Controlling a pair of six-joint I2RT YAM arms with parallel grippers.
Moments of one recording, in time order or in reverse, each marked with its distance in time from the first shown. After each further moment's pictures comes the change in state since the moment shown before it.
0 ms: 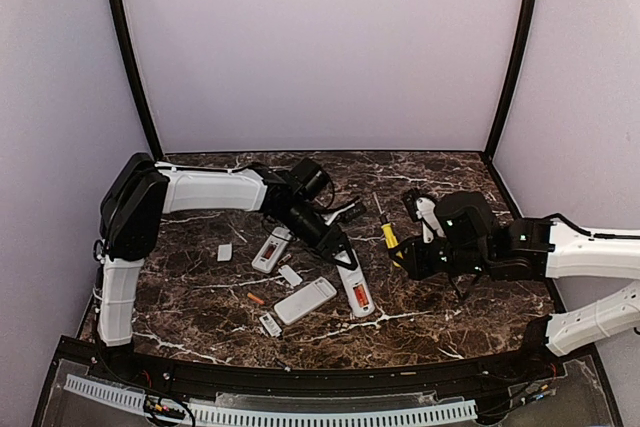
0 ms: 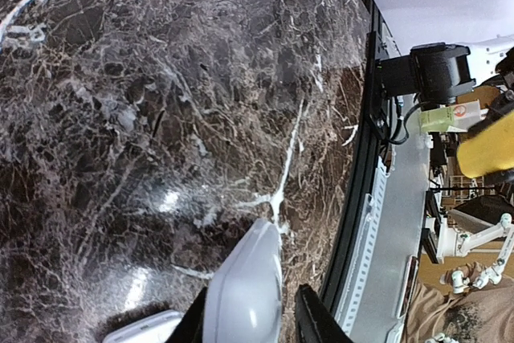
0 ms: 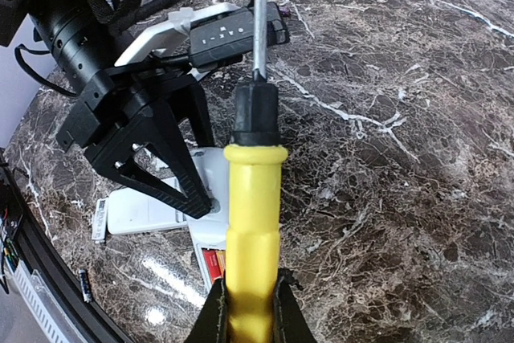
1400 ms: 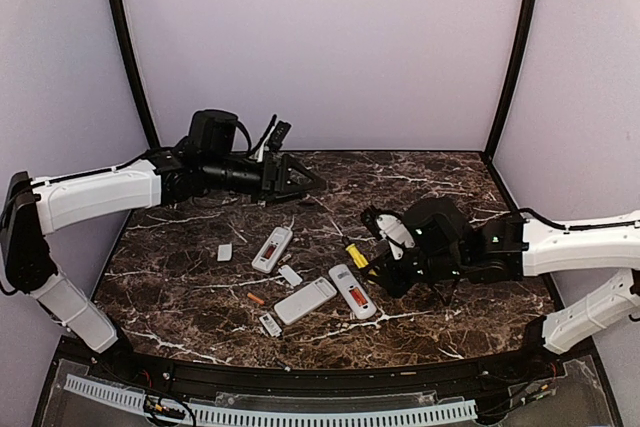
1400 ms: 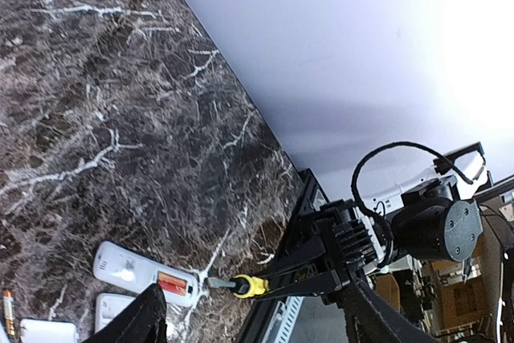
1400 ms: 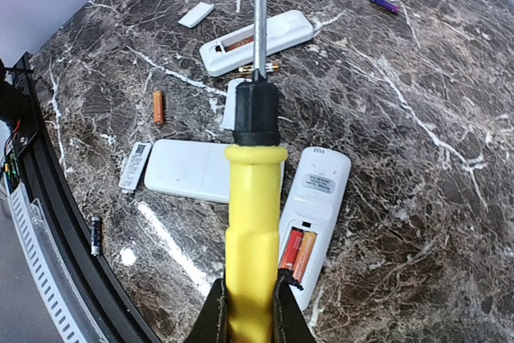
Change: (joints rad) left arm 0.142 -0.602 -0.423 0.494 -0.163 -0.502; right arm 0.090 0.151 0.074 0.031 -0.111 -0.185
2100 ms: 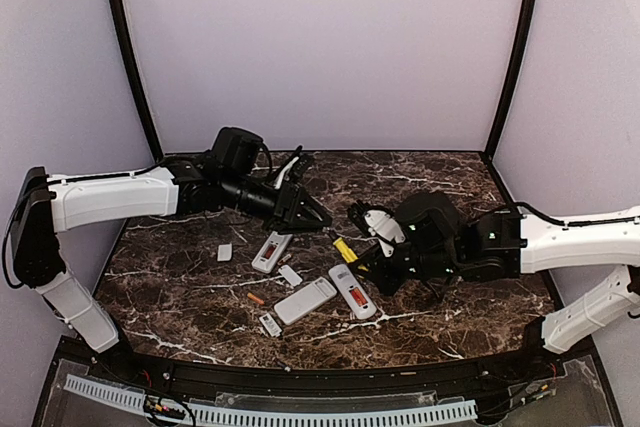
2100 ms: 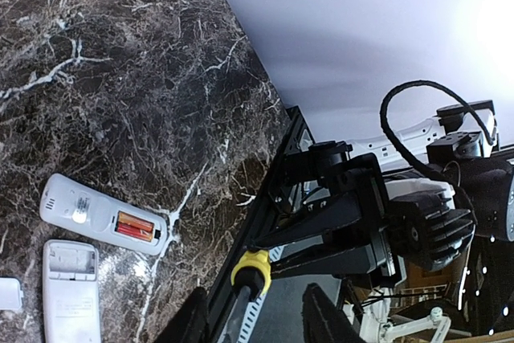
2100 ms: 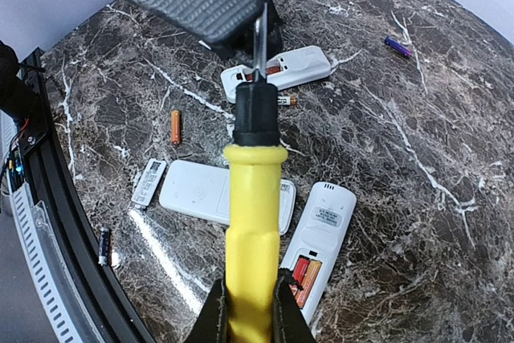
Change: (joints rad) left arm -0.085 0.066 0.000 -0.105 0.103 -0.021; right arm 0.054 0.042 0.084 0.004 0.037 -0.085
